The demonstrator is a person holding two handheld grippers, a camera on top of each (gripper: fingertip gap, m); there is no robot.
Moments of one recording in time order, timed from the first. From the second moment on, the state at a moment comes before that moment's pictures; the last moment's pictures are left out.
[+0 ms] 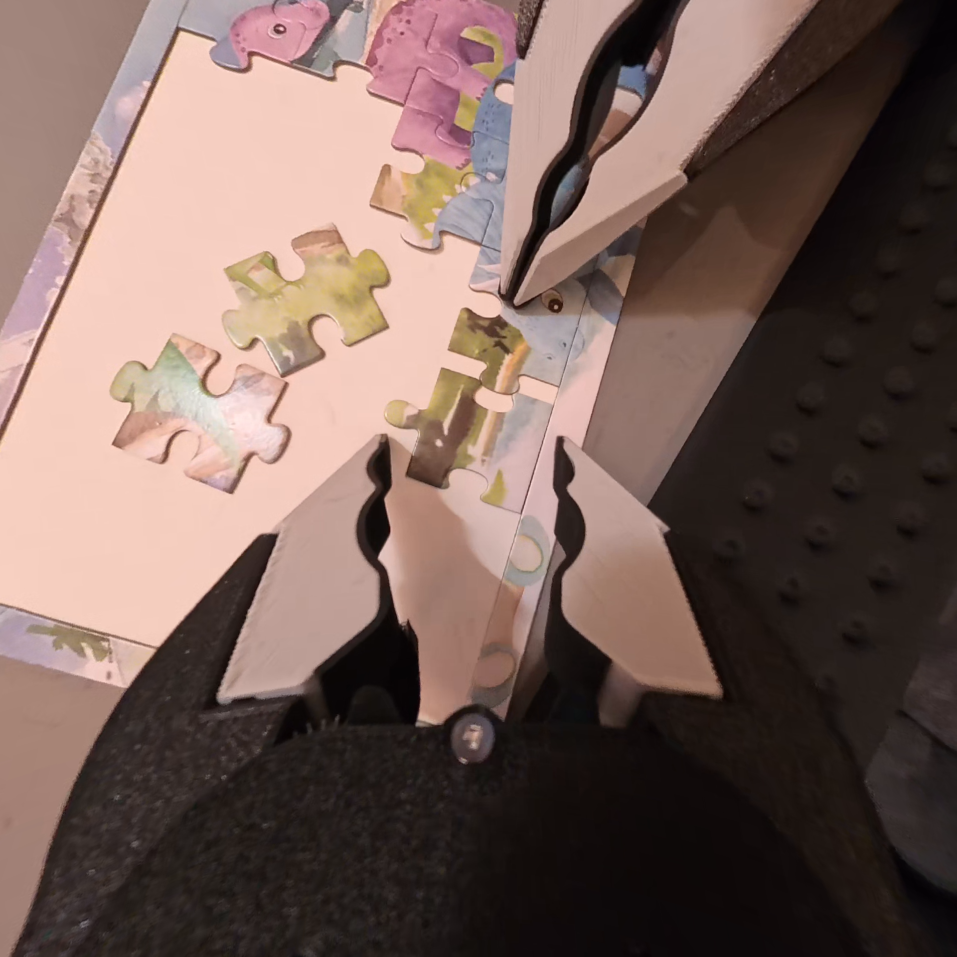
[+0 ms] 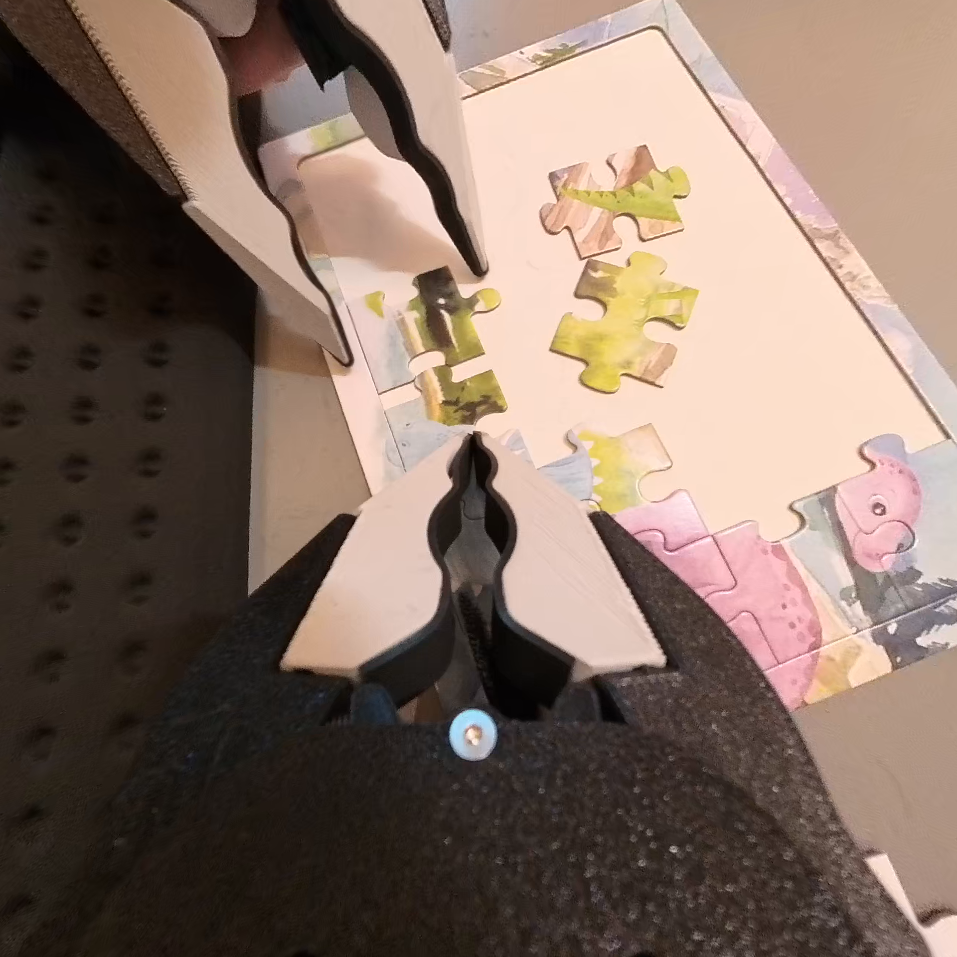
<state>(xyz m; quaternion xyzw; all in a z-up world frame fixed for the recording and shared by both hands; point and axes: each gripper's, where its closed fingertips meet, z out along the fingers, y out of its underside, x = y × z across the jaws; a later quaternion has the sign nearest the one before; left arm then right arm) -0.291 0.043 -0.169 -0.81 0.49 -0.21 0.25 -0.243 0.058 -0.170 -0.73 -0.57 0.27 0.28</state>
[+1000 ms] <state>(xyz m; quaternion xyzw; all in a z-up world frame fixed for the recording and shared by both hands) -0.289 0.047 -0.166 -0.81 0.48 -0.20 0.27 -0.242 0.057 -0.170 -0.73 -0.56 0.26 0.28</state>
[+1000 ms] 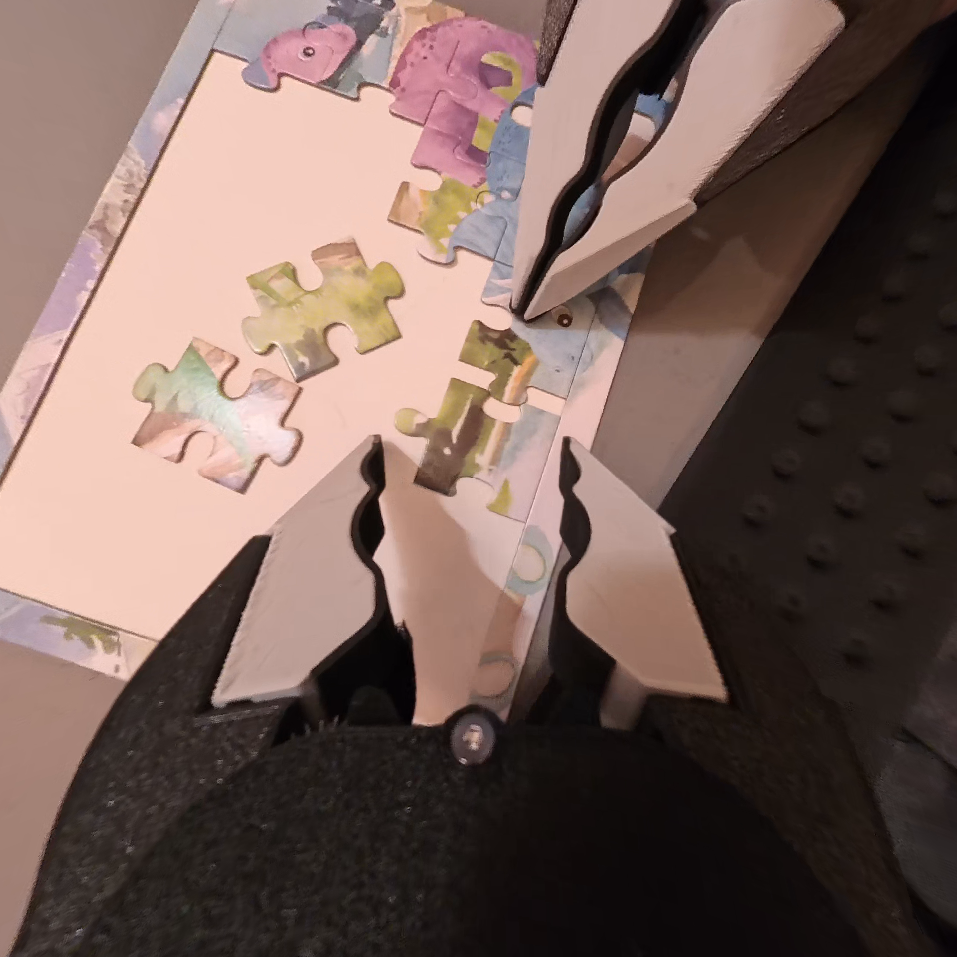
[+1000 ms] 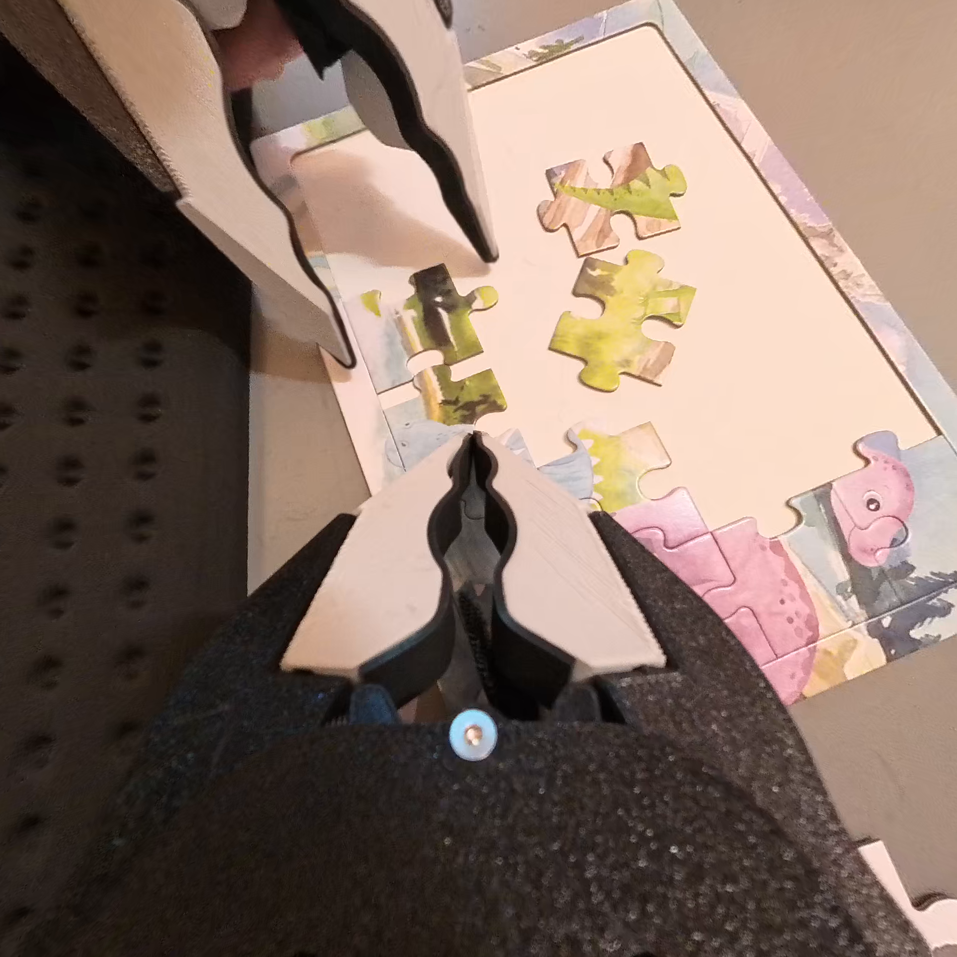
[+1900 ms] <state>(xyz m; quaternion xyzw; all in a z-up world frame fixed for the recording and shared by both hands) -0.266 0.035 -0.154 -0.79 0.48 -0.29 0.25 -0.242 0.057 -0.169 -0.73 -0.56 0.27 0.28</state>
